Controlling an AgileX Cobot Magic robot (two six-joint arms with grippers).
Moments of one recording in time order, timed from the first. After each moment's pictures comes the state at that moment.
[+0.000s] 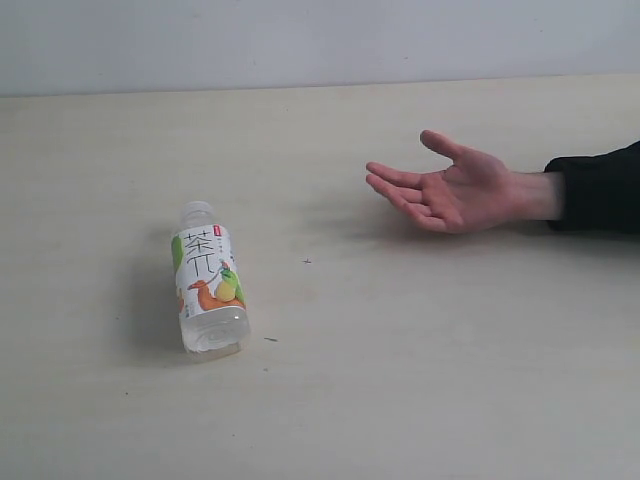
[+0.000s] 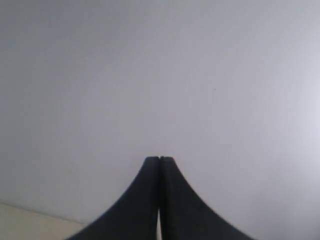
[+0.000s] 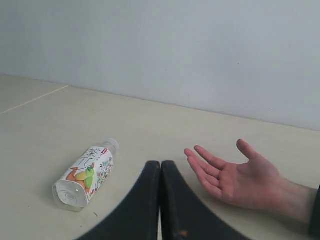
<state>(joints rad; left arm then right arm) -0.10 0.17 -0.15 0.17 -0.26 -0.68 0.45 0.00 -0.30 0.27 0.53 -0.16</state>
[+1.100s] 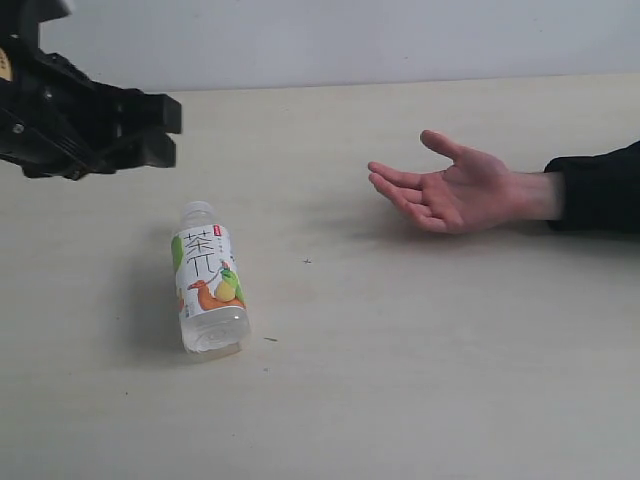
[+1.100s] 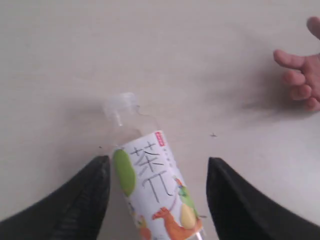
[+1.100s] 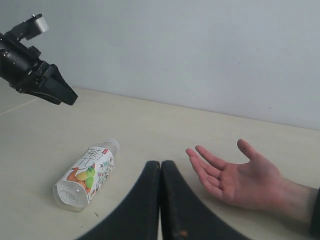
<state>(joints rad) -0.39 1.37 -0.94 0.00 0.55 -0.40 0.45 0.00 -0.30 0.28 0.53 -0.16</state>
